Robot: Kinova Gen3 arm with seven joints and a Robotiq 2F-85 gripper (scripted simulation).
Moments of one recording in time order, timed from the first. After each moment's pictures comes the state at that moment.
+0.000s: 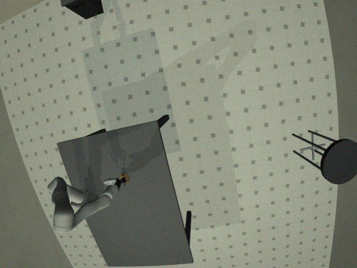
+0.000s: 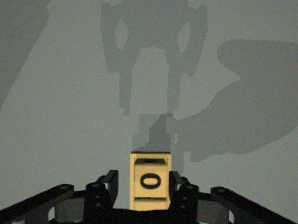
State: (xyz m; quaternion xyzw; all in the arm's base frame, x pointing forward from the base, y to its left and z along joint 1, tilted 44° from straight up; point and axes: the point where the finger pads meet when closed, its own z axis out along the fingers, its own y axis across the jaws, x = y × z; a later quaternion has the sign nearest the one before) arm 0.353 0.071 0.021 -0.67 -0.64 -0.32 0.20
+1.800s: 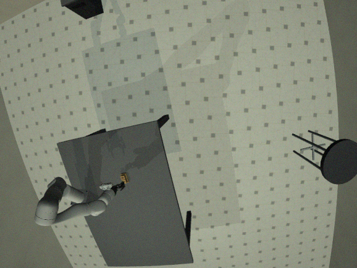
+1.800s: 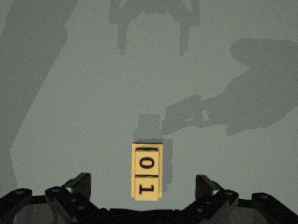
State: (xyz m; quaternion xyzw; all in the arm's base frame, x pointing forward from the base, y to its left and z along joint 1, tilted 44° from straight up) arm 0.345 0.024 0.070 -0.67 -0.64 -0.32 0.20
